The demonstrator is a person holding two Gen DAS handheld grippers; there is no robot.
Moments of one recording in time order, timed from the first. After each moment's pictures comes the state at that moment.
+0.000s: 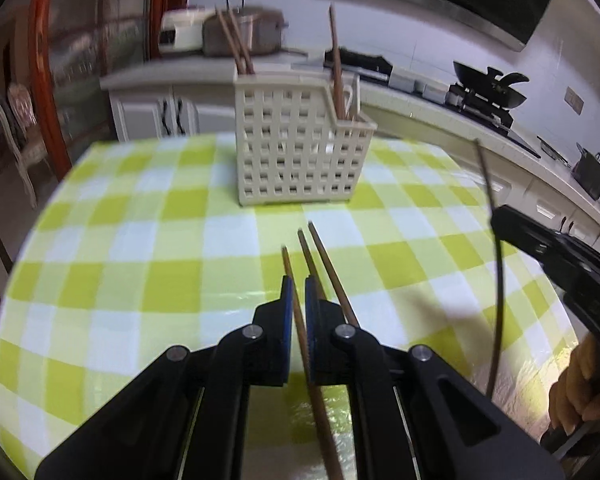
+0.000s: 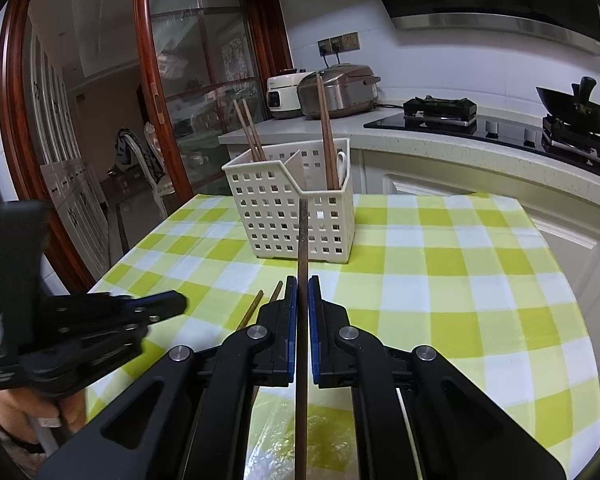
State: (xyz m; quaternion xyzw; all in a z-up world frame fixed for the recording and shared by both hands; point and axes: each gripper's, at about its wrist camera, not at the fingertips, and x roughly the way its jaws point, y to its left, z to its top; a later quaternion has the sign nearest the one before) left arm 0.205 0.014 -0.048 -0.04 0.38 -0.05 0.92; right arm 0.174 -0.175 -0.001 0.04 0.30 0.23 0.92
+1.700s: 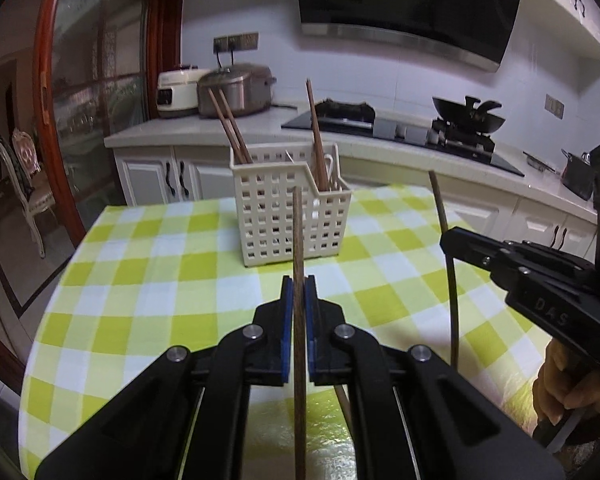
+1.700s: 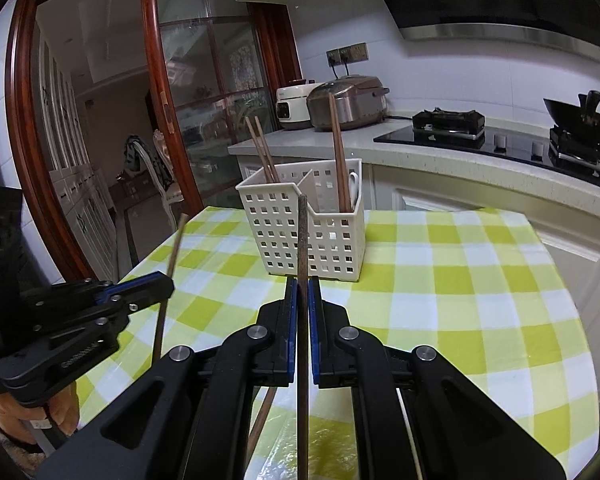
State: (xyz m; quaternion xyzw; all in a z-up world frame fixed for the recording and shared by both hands) left arm 0.163 0.003 0.007 0.00 0.28 -0.04 0.96; right arm 0.176 -0.172 0.021 0.05 0.28 0.25 0.93
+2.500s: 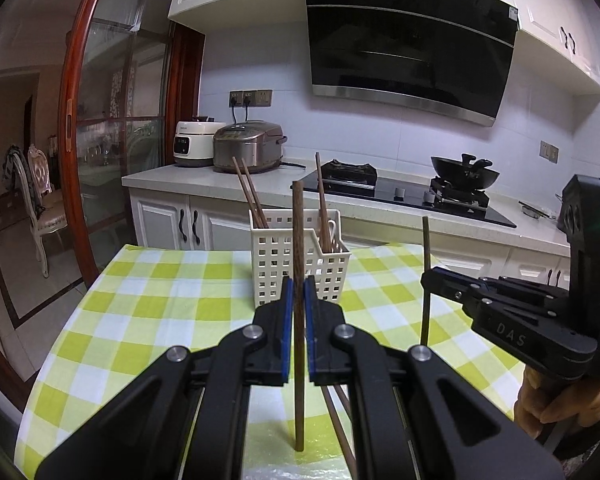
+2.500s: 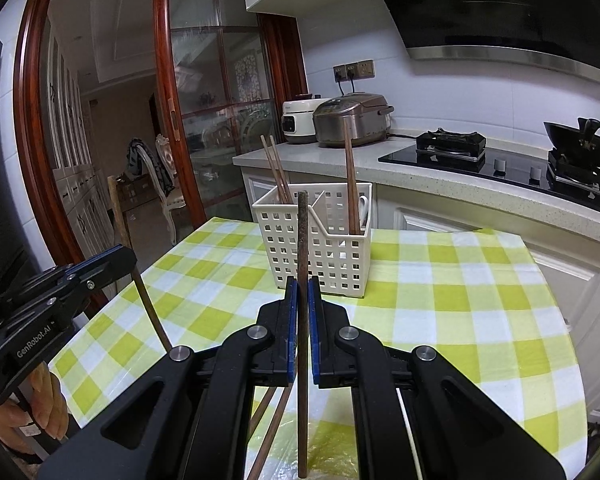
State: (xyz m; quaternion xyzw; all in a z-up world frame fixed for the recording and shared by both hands) left arm 0.118 0.011 0.040 -0.02 0.18 -0.03 0.98; right arm 0.161 -0.164 0.042 0.04 0.25 0.25 0.93
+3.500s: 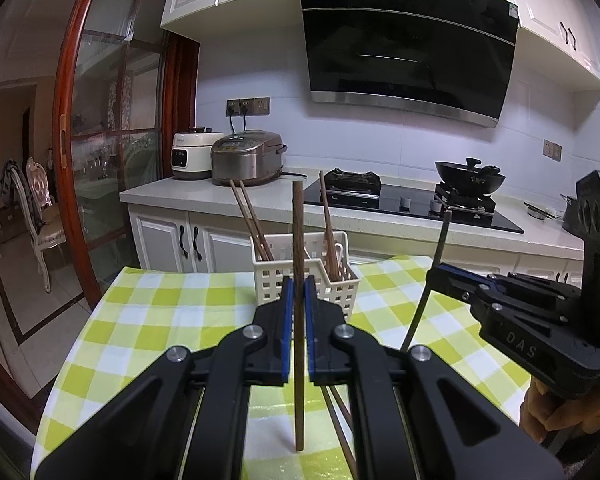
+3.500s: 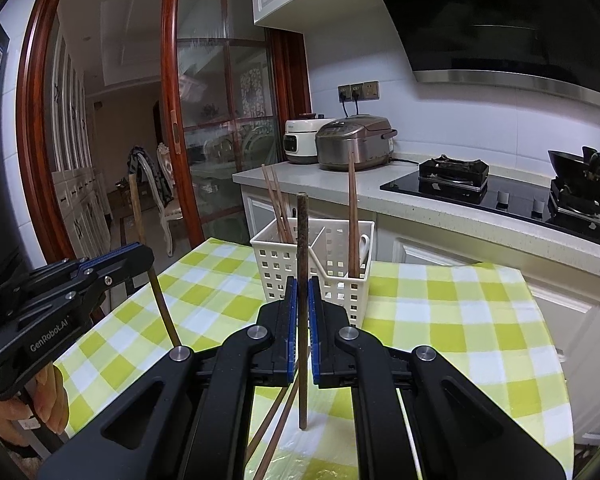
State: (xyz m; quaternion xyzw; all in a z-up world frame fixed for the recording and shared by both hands) left arm 0.151 0.015 0.060 -0.01 0.17 -0.03 0.98; right arm 0.183 -0.155 0.066 0.02 0.22 0.25 0.94
